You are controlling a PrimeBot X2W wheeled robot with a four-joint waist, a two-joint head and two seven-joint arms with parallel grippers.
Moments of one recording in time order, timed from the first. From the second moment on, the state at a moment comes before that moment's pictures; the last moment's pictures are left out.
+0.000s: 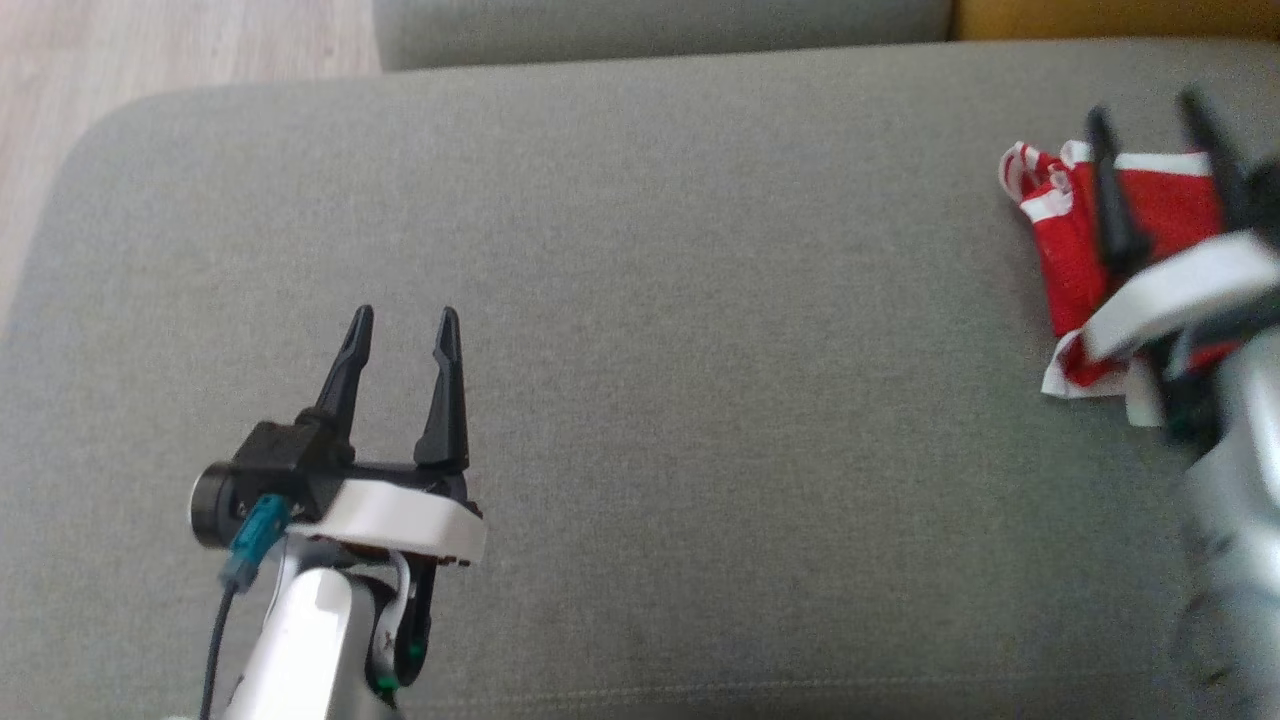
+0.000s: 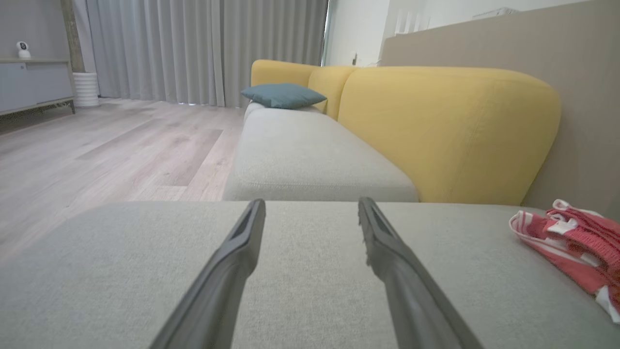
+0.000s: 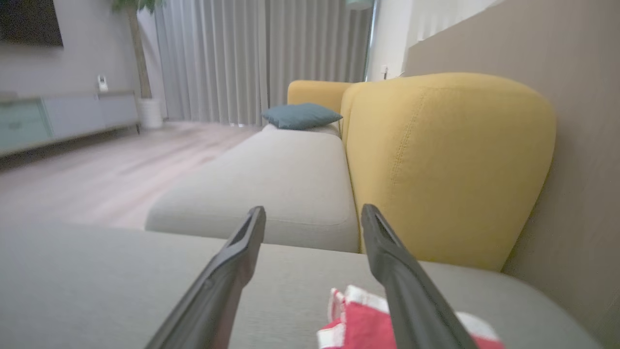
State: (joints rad) left arm -0.16 0.04 -0.24 0.14 -0.19 0.06 -0.25; right arm -0.57 -0.32 0.14 0.53 0.25 0.13 -0.14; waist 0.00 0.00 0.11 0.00
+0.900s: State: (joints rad) left arm 0.00 0.05 -0.22 0.10 -0.18 0.07 -0.26; right arm -0.03 -0.05 0.08 0.17 0.17 0.13 -0.25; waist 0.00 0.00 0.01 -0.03
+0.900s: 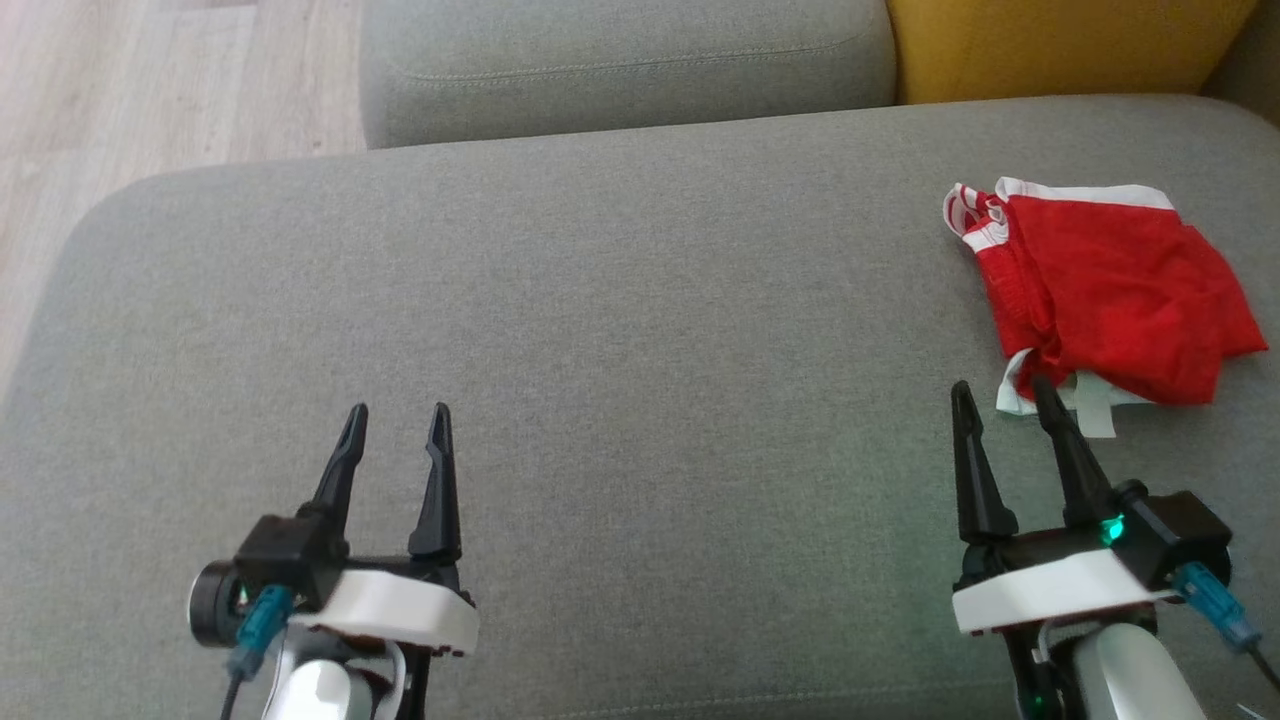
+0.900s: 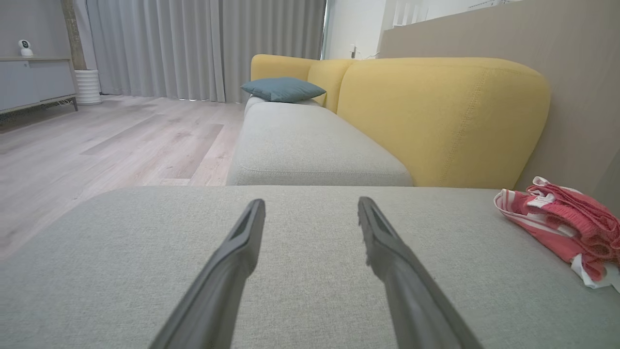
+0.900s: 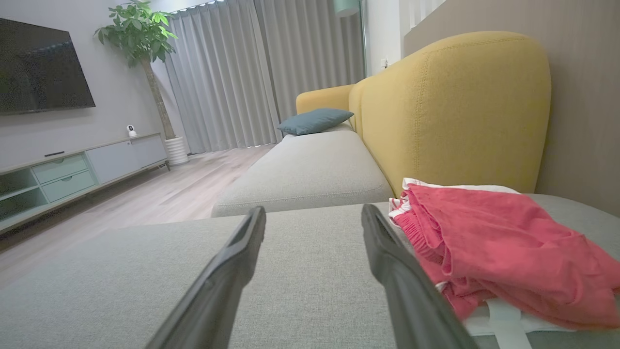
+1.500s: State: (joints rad) left arm 0.00 0.05 -0.22 0.10 -0.16 0.09 -0.26; right arm -0.03 -0.05 0.09 0.18 0.18 0.13 -0.25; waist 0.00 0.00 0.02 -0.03
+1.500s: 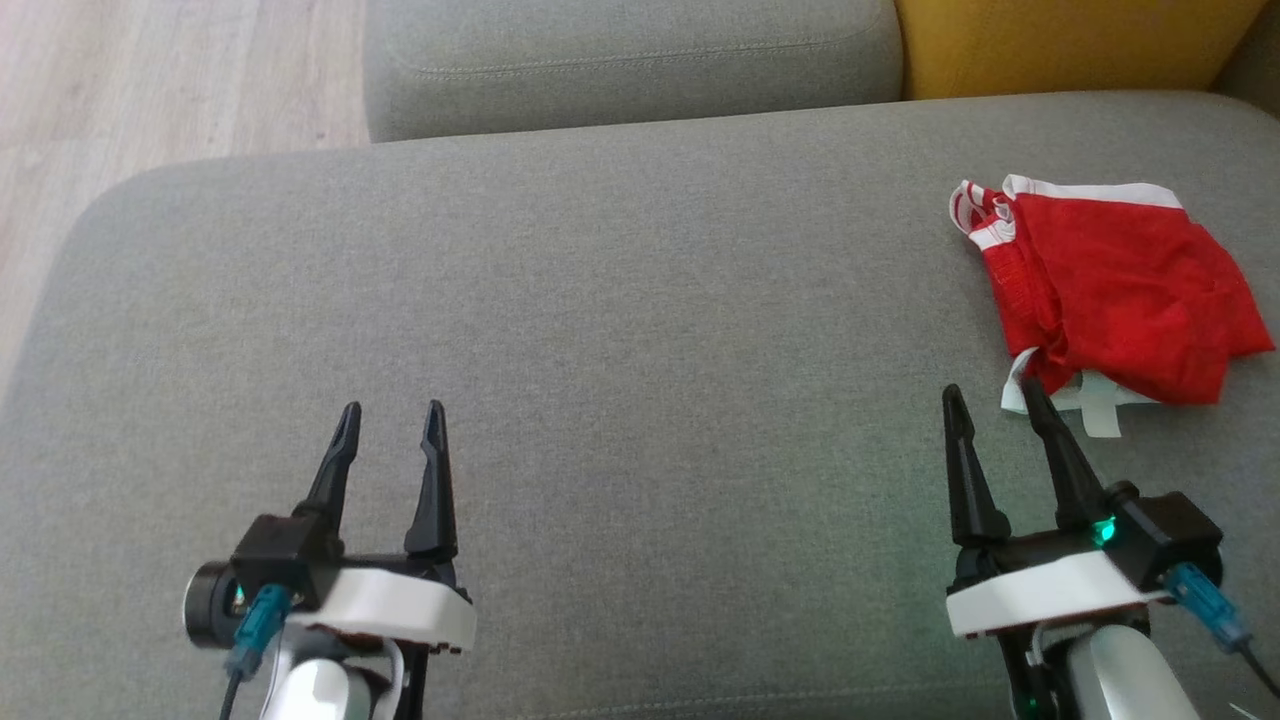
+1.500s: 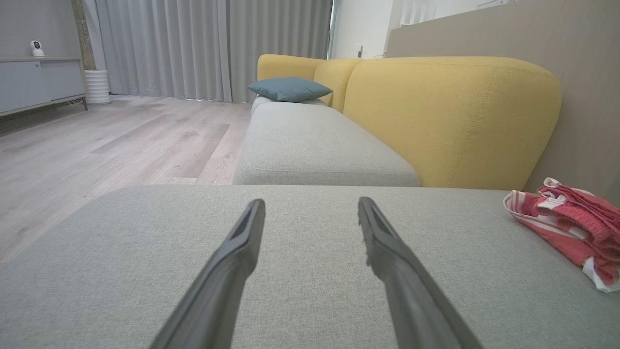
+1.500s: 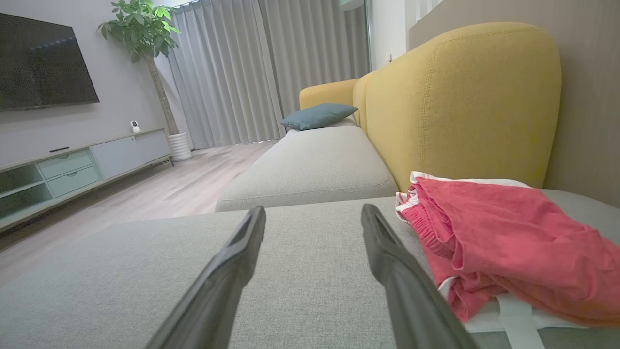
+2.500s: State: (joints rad) left arm 0.07 0.04 -0.18 0.11 -0.22 0.05 -0.25; right arm 0.01 -0.05 0.12 0.27 0.20 0.13 -0.25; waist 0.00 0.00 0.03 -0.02
